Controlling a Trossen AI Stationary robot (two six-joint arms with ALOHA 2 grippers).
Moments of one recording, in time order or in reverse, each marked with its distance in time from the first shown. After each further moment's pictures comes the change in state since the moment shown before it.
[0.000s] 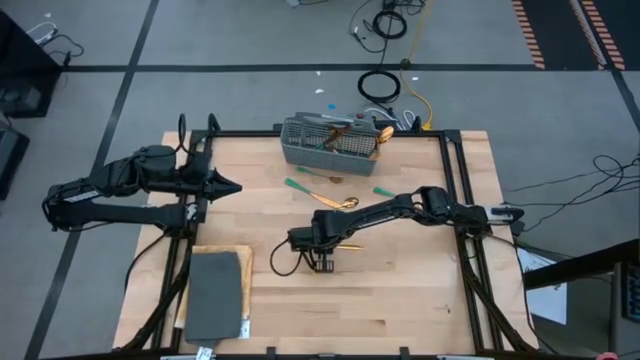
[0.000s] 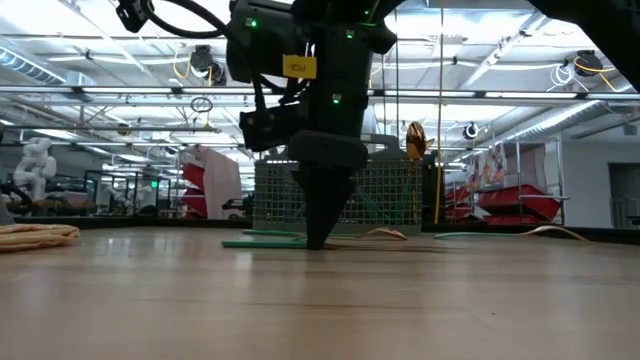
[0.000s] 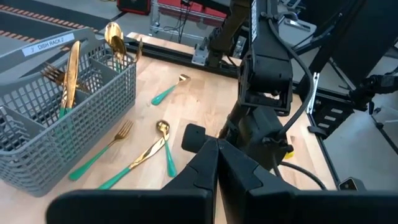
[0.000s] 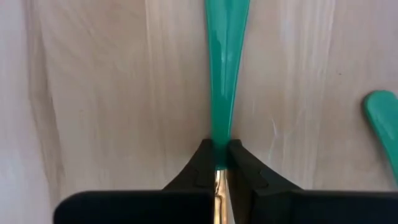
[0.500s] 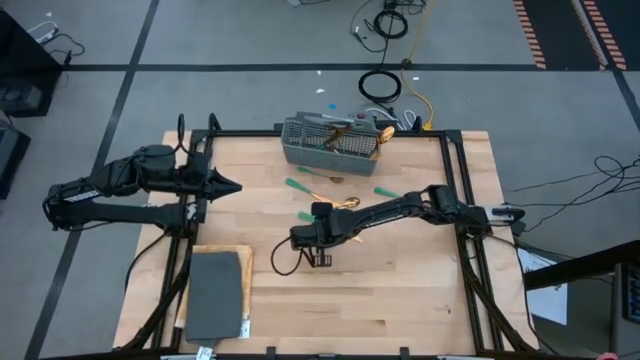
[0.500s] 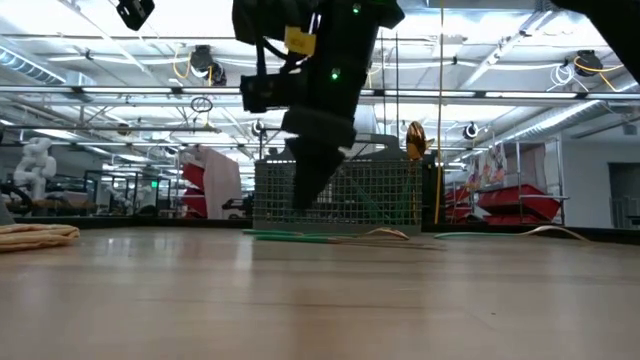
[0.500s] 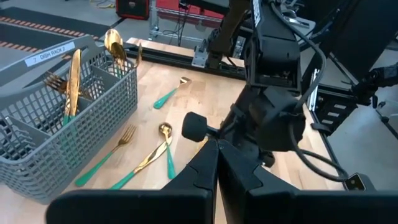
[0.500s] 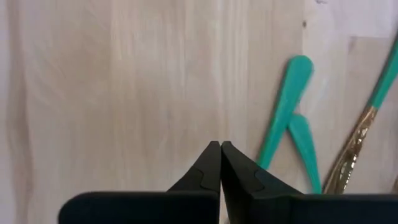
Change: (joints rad) left arm 0.000 -0.005 0.000 0.002 0.000 0.045; right arm 0.018 -0.137 -0.011 0.062 0.141 -0.028
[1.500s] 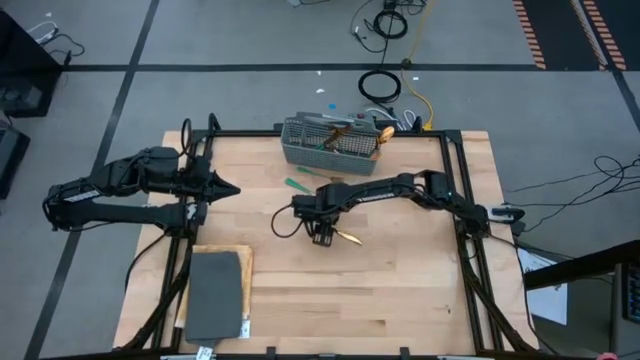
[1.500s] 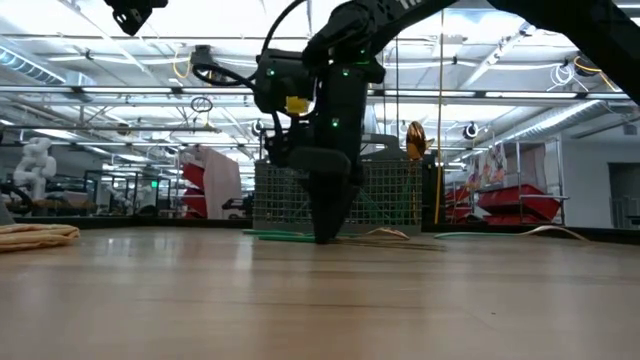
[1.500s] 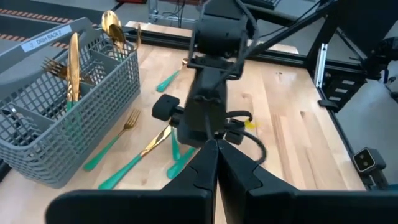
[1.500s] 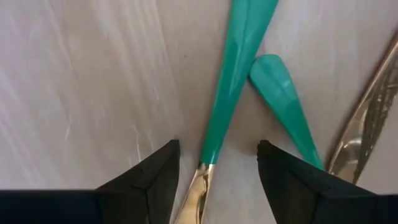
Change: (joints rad) left arm 0.000 0.000 -0.001 -0.075 0.000 0.057; right arm -0.188 0.047 -0.045 -0.042 -0.211 0.075
